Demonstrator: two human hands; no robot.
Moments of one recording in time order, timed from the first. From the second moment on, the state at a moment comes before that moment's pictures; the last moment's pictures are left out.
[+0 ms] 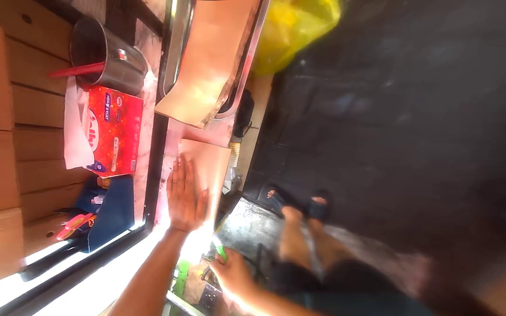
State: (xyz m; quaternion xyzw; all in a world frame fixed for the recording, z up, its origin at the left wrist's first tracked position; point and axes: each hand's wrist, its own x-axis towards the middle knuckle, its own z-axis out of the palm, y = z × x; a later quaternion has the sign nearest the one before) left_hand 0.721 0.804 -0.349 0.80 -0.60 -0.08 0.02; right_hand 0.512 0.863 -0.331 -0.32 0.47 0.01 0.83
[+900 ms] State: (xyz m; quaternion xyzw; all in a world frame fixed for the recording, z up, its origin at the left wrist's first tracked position) left_hand 0.719 0.803 -0.346 0.79 -0.60 -0.09 0.05; right_hand 0.518 0.833 -0.336 -0.35 0.46 0.01 0.81
